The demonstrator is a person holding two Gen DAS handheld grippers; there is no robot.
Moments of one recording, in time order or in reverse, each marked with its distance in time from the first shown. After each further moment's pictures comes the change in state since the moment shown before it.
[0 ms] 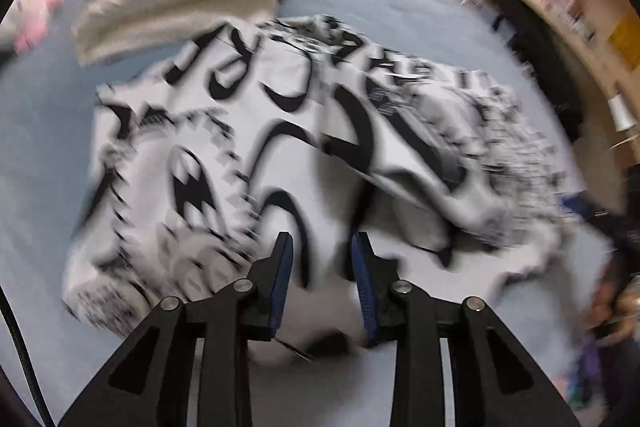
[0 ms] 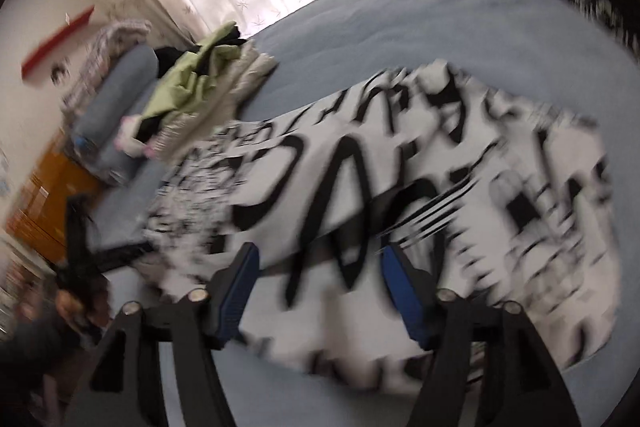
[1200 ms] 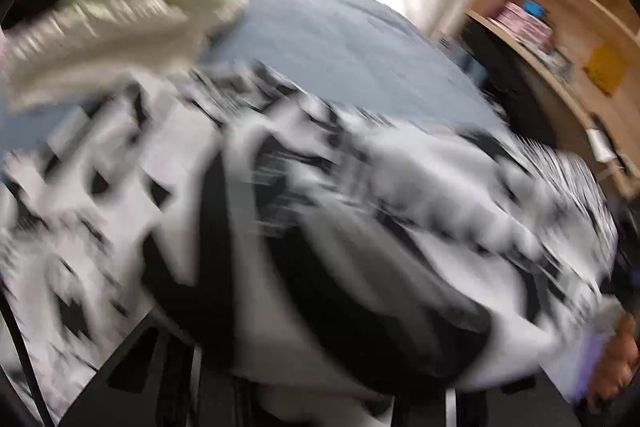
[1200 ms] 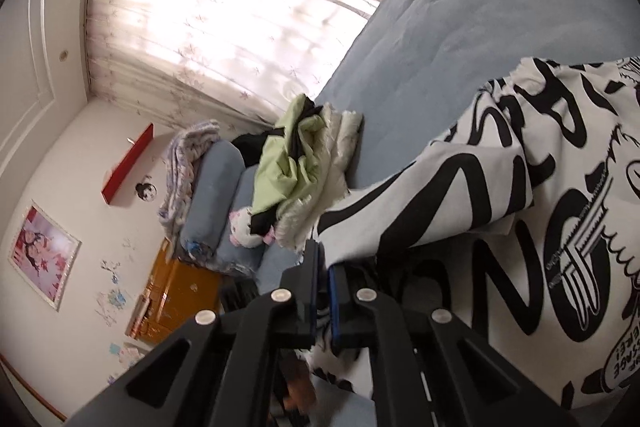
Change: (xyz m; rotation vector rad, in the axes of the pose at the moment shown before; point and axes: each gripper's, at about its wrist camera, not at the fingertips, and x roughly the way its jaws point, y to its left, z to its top) left arm 0.040 -0.045 0.051 0.032 -0.200 -0.022; right arm 0.006 0.032 0.040 0.237 -0.162 0.351
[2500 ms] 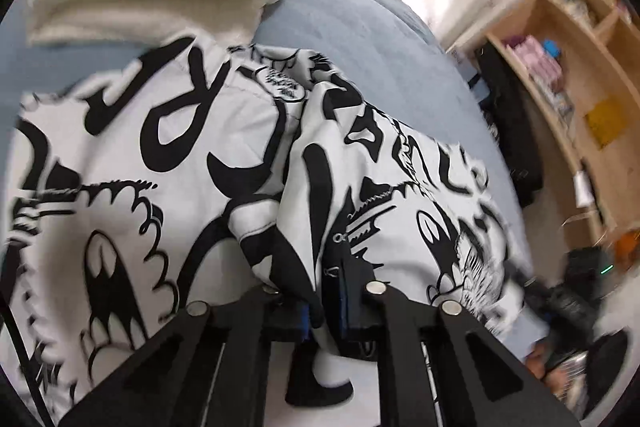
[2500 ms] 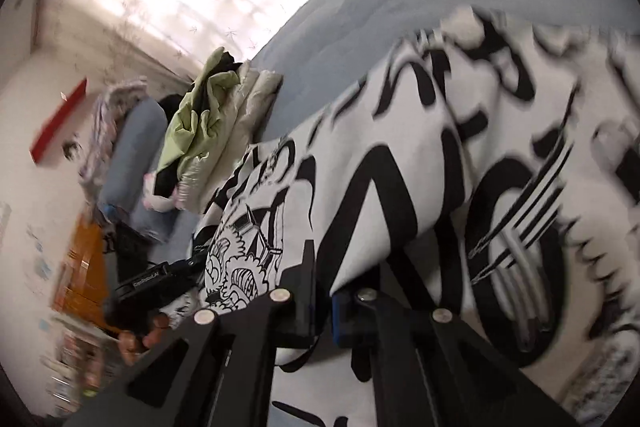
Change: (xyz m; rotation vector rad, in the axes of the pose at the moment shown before) left arm 0.002 0.033 -0.001 -0.171 0.114 -0.125; right arm 0.016 -0.031 -0.009 -0.147 0.049 -0.309
